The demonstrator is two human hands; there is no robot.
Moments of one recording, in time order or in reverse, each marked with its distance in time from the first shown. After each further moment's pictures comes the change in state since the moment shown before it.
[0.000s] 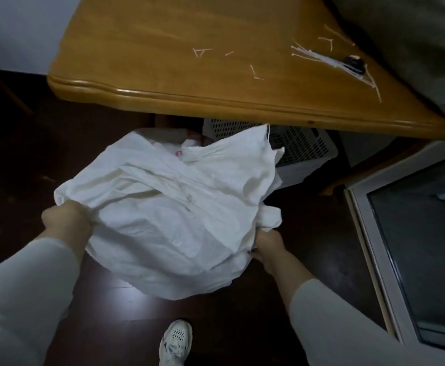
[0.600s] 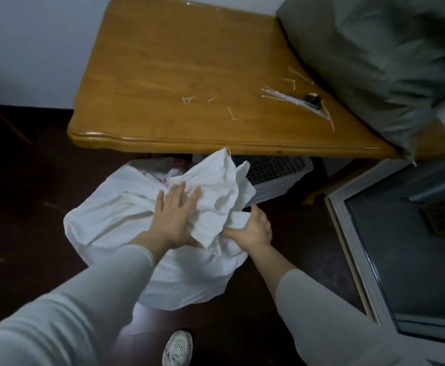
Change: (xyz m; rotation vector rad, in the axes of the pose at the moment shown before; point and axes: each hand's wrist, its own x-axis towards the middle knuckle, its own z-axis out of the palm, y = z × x) left_hand -0.175 0.045 0.024 0.997 -0.257 1.287; right_hand -0.092 -0.070 -0.006 -0.718 0.172 -0.433
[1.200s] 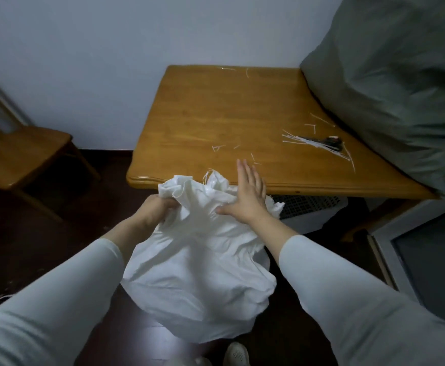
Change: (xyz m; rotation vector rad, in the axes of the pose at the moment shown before) left_hand -0.046 -0.015 -0.150 -1.209 0.206 -0.393; right_hand 0.005 -0.124 -0.084 -0.126 0.025 -0.663
